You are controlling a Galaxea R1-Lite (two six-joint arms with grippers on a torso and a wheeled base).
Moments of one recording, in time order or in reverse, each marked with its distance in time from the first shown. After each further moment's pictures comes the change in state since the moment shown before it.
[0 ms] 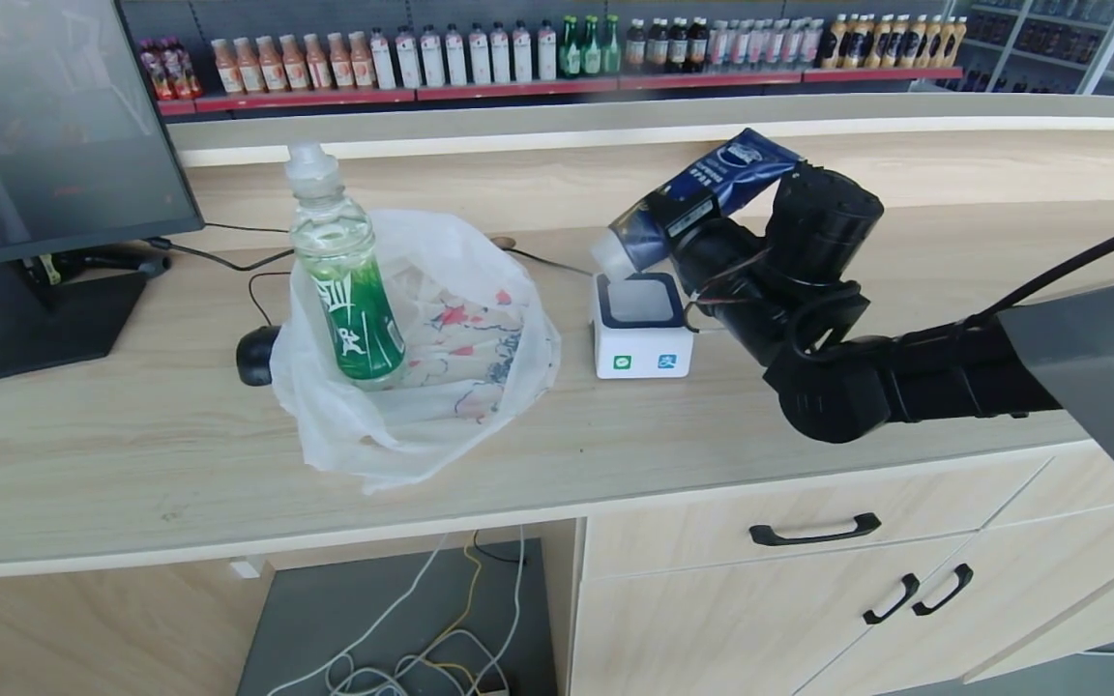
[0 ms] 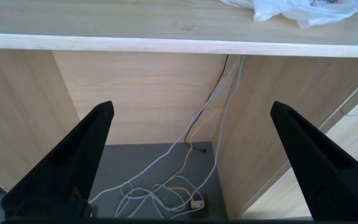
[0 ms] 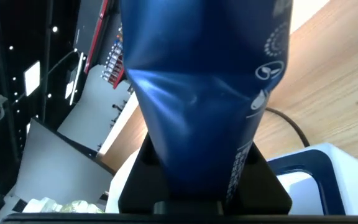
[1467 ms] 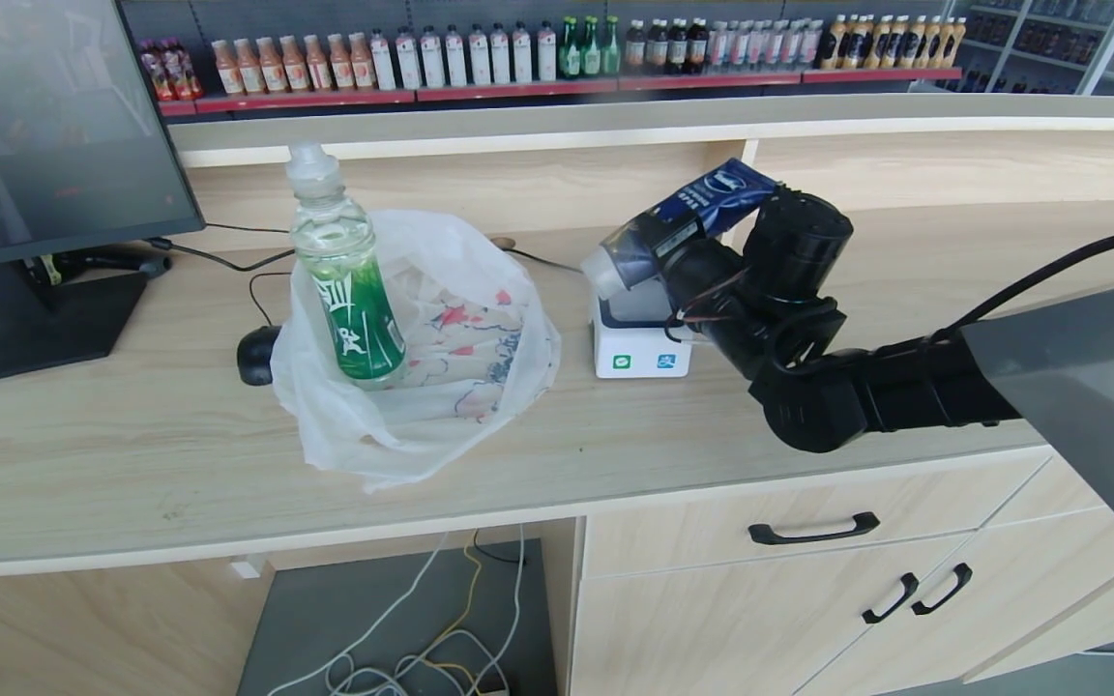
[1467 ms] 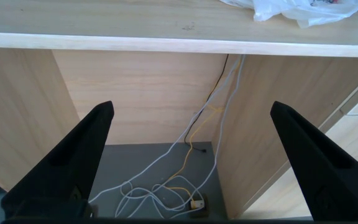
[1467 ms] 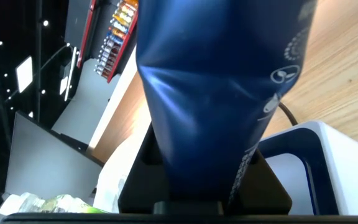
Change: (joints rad) left arm 0.000 0.000 0.000 0.000 0.000 0.000; right arm 0.001 0.053 -0.009 0.021 -0.002 0.016
